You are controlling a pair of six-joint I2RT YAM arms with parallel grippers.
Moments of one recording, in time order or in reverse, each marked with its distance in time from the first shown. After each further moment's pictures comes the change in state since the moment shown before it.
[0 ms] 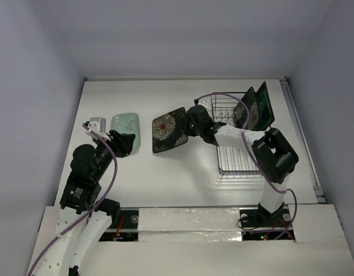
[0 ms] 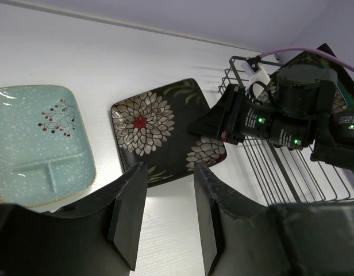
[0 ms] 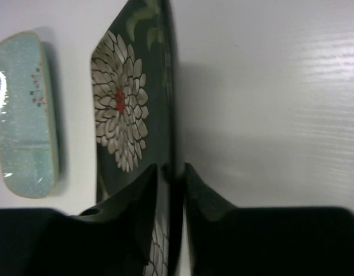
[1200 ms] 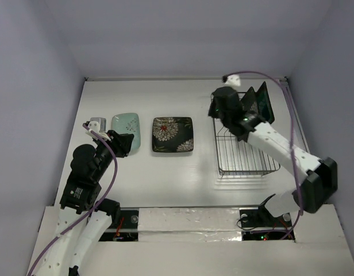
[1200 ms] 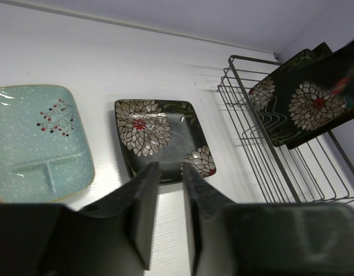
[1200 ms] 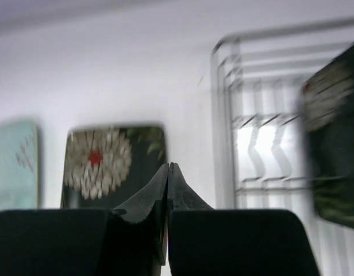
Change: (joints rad) left arm 0.000 0.000 0.000 0.001 0.006 0.000; right arm -0.037 -0.373 0.093 -0.391 0.328 -0.257
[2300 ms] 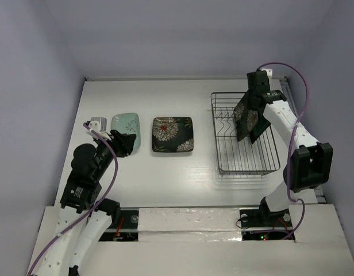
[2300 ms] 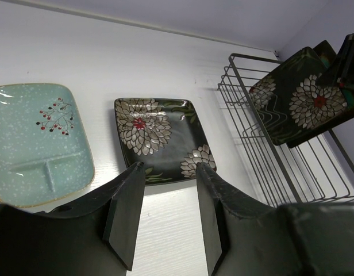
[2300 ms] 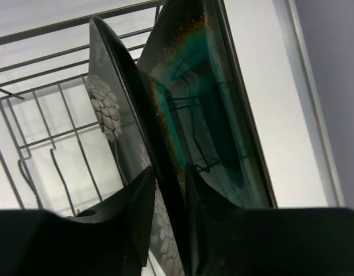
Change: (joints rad) left arm 0.000 0.006 0.000 0.000 0.003 0.000; right arm -0.459 0.136 0.176 -0.312 0.028 -0.259
